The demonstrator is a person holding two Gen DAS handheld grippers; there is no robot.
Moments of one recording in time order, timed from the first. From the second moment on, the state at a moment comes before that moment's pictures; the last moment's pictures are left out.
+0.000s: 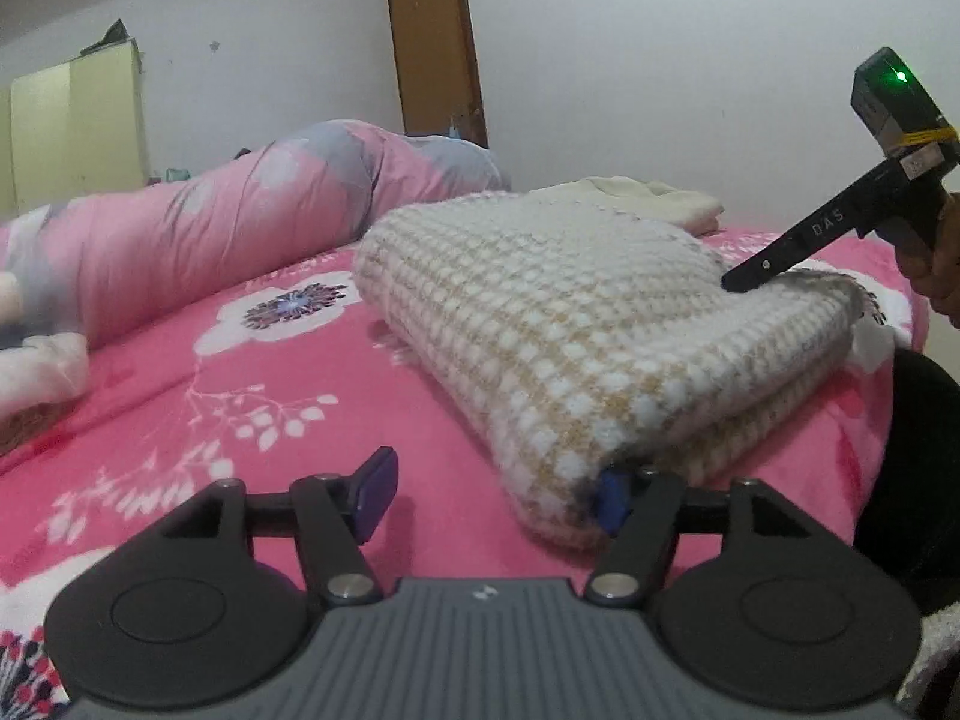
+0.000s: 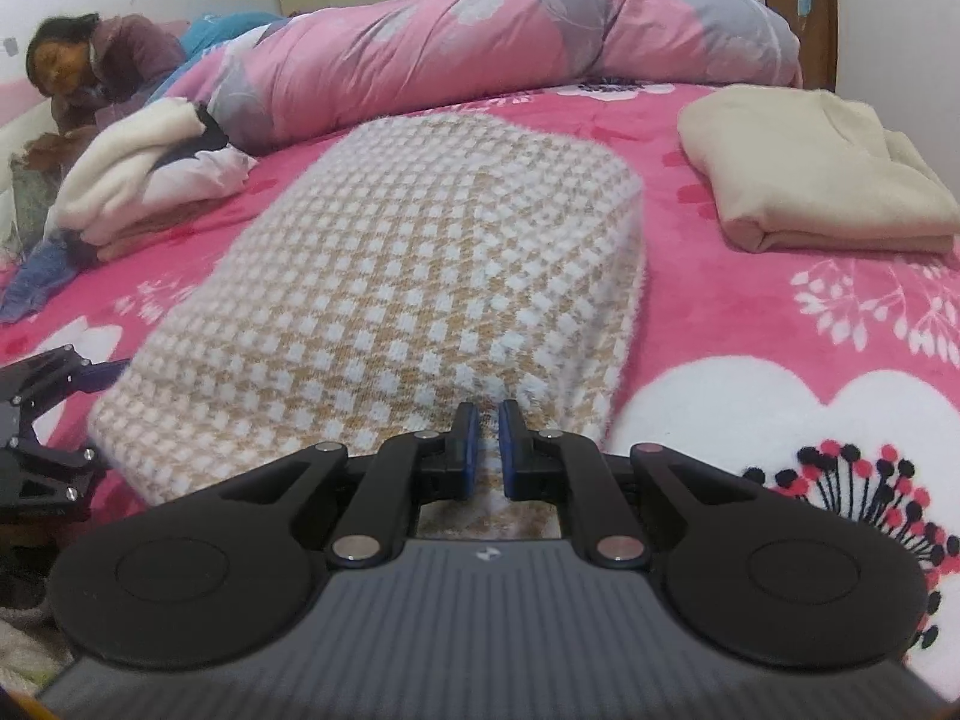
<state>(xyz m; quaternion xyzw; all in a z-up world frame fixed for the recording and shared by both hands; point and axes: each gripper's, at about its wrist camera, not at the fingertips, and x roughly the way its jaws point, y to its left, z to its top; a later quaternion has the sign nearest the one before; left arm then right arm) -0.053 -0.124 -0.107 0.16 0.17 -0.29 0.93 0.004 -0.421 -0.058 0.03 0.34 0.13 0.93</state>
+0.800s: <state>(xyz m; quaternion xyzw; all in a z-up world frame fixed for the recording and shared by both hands) 0.045 -0.062 -0.073 -0.10 0.27 -0.26 0.92 -0.013 -0.431 -0.077 0.07 0.27 0.13 0.95</state>
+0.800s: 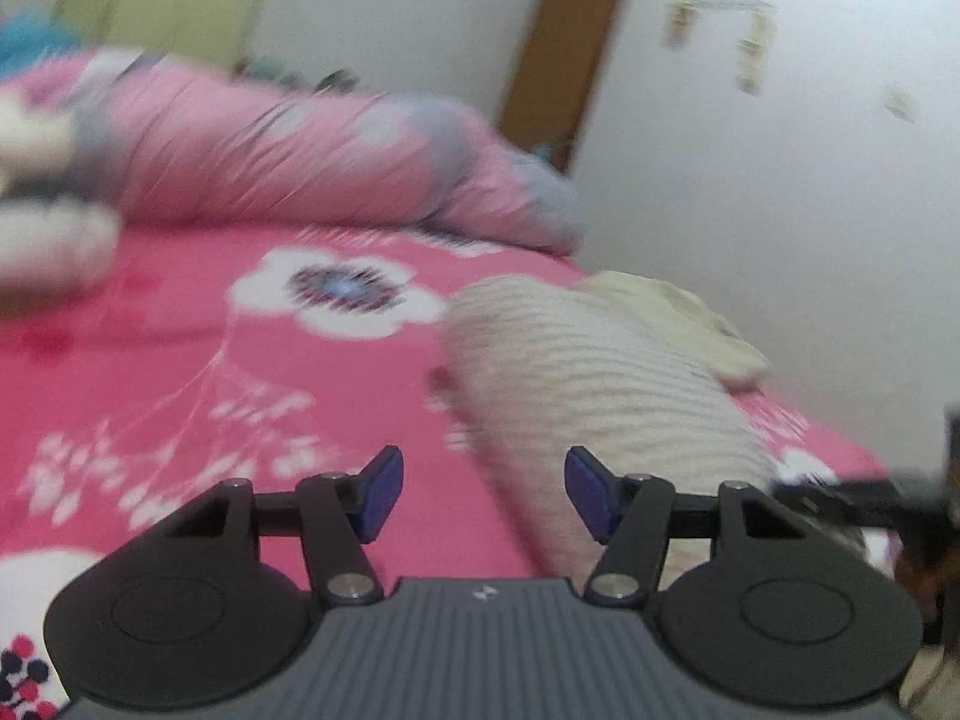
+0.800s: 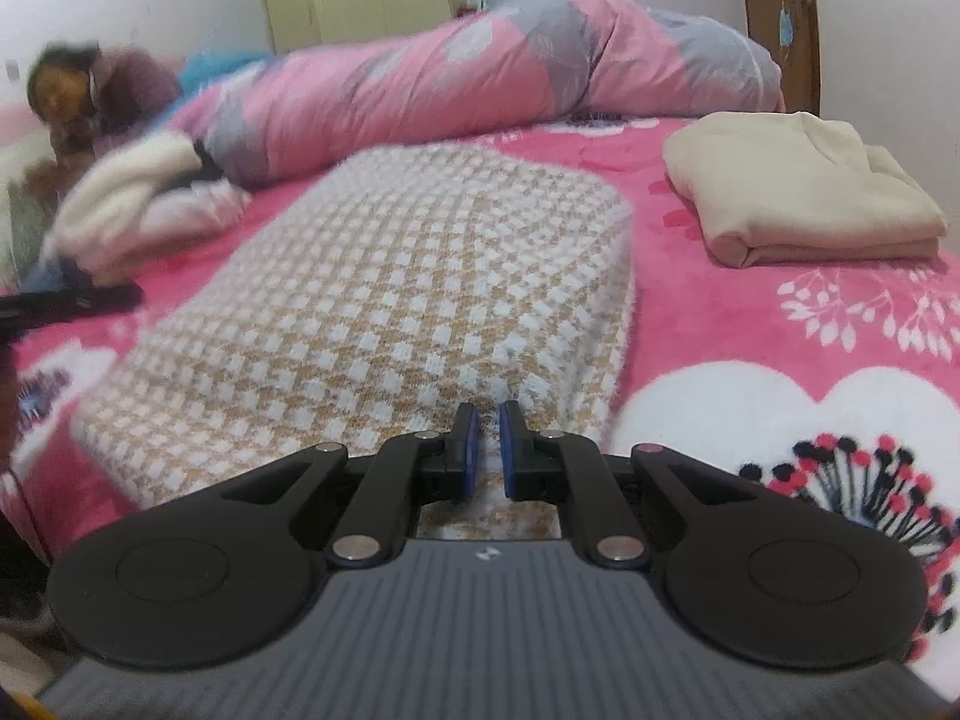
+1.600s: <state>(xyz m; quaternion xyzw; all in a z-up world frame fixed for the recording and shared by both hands) 0.105 -0.016 -0.127 -0.25 0.31 -0.30 0.87 -0.016 -0.461 -0.108 0.21 0.18 0.18 0.94</state>
